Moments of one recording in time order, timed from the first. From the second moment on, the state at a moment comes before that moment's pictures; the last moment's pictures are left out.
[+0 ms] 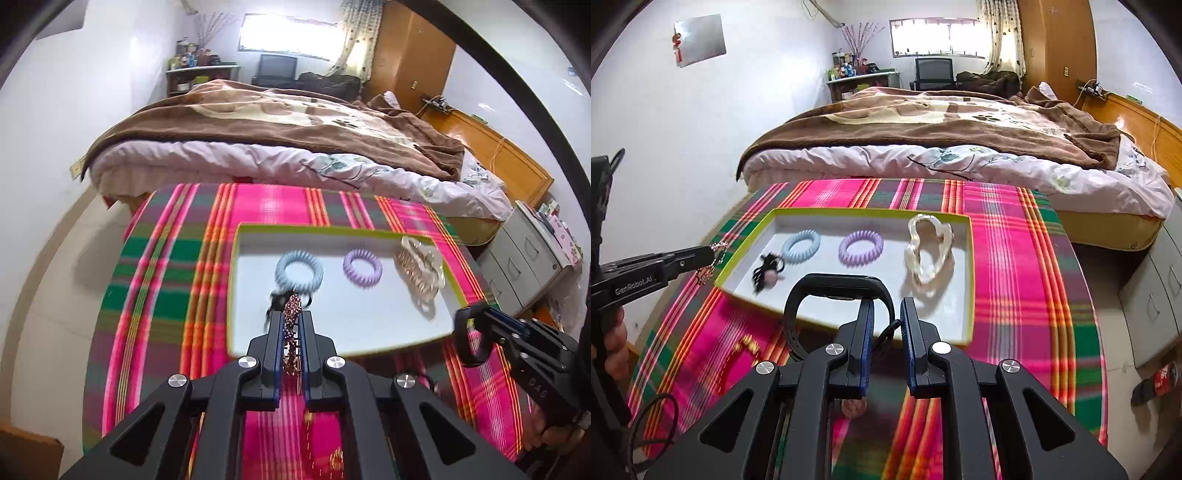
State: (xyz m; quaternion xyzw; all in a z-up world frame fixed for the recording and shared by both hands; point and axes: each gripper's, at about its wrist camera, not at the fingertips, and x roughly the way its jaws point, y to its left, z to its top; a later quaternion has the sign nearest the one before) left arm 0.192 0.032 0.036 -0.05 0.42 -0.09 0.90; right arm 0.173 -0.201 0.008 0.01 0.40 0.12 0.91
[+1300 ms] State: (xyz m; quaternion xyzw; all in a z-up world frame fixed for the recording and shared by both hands) left arm 0.281 0.016 -0.014 -0.02 0.46 -0.07 0.89; right arm 0.234 -0.175 -0.041 -0.02 0.45 0.10 0.89
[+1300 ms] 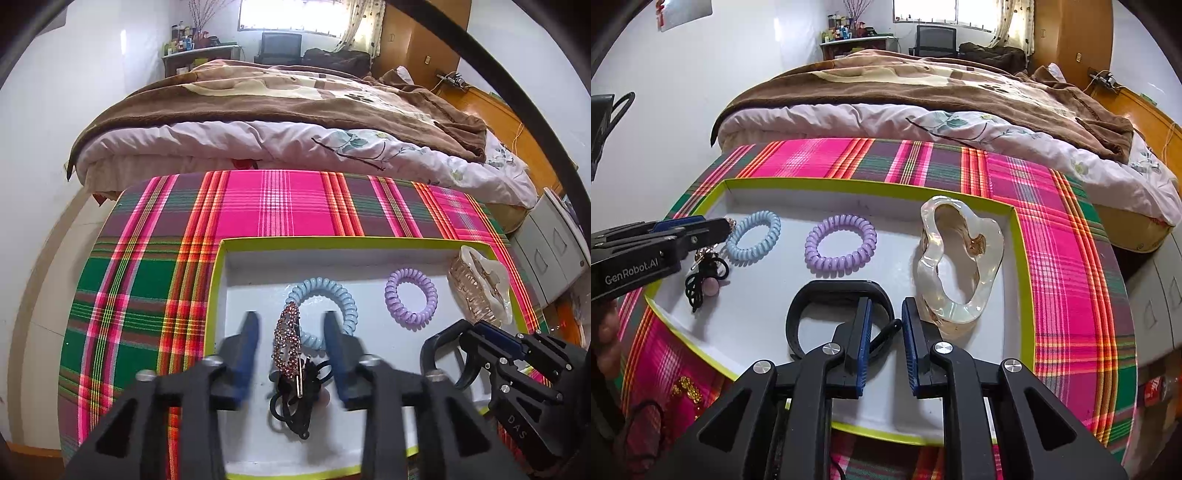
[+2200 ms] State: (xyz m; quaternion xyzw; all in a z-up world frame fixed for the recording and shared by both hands) left arm 0.174 0.045 0.026 -0.06 0.42 -0.07 0.90; right arm 0.151 -0.204 -0.011 0.04 0.41 0.15 0.90
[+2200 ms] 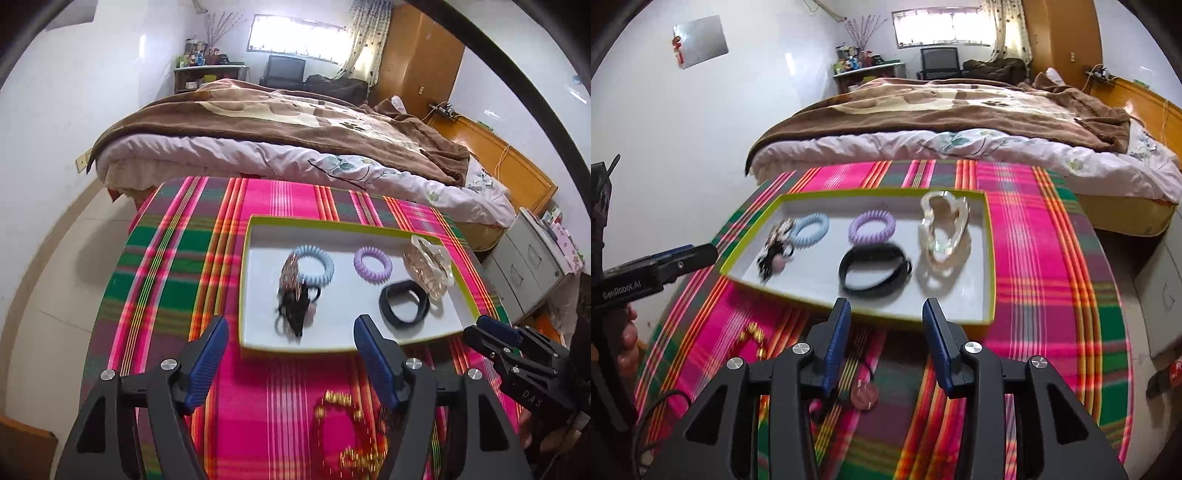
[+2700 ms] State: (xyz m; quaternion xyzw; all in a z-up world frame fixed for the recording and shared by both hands) left arm 0.125 0.071 0.002 -0.10 0.44 -0.06 0.89; right arm 0.132 -0.152 -0.040 -0.02 0.44 0.24 0.87
